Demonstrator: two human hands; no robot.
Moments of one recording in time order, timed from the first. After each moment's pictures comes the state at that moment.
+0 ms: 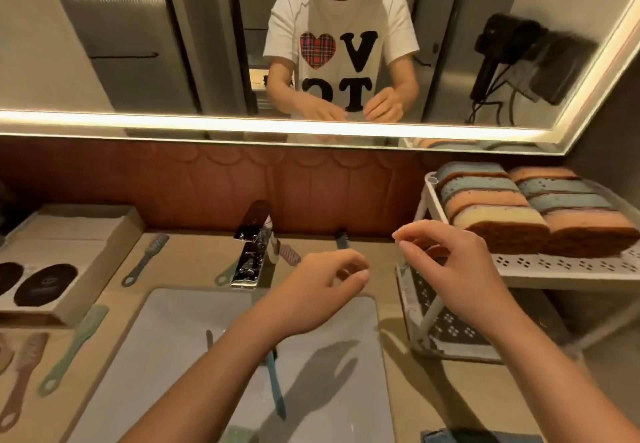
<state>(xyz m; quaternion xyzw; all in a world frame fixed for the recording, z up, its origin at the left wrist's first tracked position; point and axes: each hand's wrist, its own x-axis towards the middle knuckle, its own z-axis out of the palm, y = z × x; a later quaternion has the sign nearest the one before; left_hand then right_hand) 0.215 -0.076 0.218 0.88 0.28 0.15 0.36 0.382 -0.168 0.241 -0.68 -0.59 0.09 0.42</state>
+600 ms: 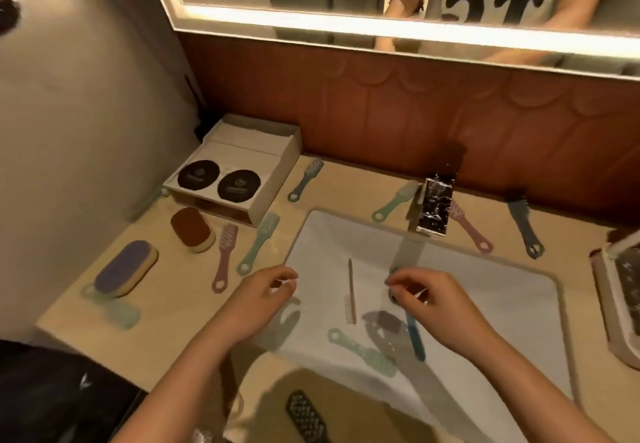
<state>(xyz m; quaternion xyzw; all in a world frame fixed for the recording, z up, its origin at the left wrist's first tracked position) -0.102 -0.042 0.101 0.69 0.59 0.14 0.40 0.163 -0.087 0.113 -0.63 -0.66 0.33 0.23</state>
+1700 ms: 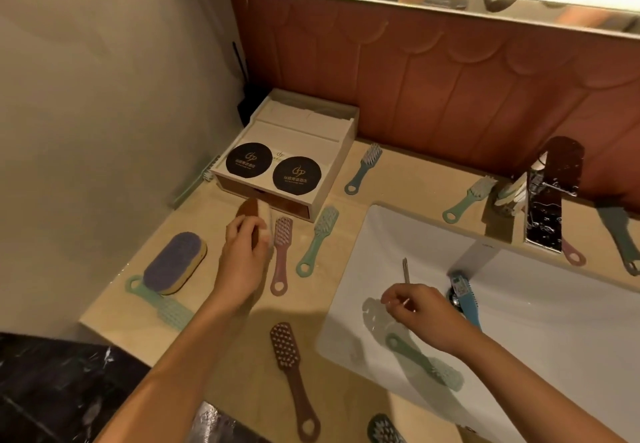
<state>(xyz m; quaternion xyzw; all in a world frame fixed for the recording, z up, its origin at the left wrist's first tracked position) -0.230 0.043 0.051 0.60 0.70 0.28 0.26 0.046 -0.026 0.049 -0.63 -0.65 0.42 0.08</state>
